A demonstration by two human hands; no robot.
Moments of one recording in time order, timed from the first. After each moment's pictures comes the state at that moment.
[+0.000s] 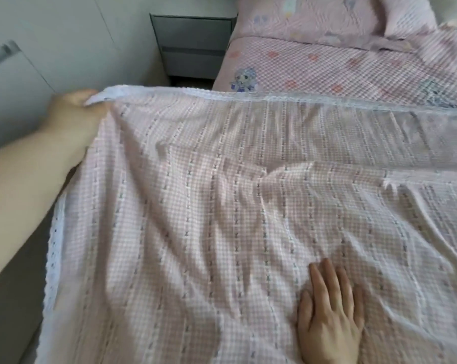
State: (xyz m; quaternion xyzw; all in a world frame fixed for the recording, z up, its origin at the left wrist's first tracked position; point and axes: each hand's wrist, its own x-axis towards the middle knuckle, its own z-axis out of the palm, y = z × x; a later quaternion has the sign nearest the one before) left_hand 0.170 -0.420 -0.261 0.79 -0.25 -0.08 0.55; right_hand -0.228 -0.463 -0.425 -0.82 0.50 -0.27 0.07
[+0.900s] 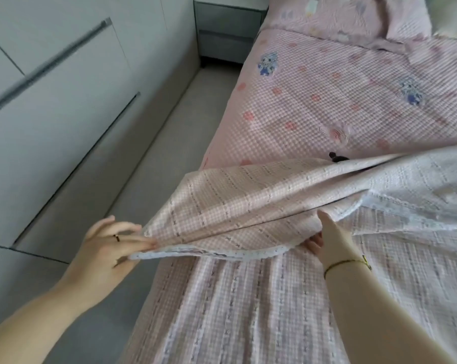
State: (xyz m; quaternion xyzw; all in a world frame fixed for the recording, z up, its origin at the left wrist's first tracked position) left_hand -0.094 -0.089 -0.257 0.79 -0.58 -0.07 0.21; right_hand -0.311 -0.375 -0.279 -0.30 0.67 -0.23 0.65
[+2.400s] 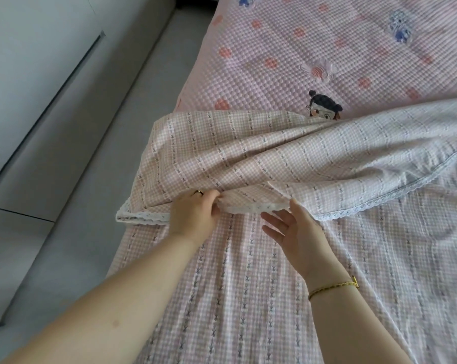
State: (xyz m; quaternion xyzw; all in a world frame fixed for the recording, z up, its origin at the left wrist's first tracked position) left_hand -0.234 -0.194 -0.324 0.85 -0.50 -0.06 0.18; right_hand -0.388 -0.293 -0.285 -0.30 0.49 -0.20 0.80
